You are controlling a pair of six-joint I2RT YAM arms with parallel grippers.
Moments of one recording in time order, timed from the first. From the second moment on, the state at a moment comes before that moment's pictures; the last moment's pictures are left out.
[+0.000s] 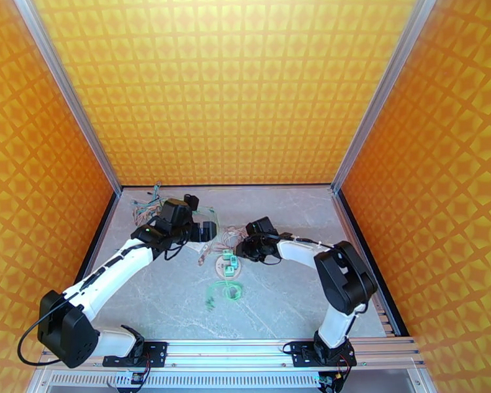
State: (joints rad) left arm -0.54 1.38 1.19 -0.52 0.15 -0.43; right arm 0.46 1.76 1.03 -0.25 -0.41 0.64
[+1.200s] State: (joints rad) left arm -0.88 1.73 1.23 -0.63 -0.08 -0.72; right arm 0.48 1.32 0.74 -0.29 -0.25 0.61
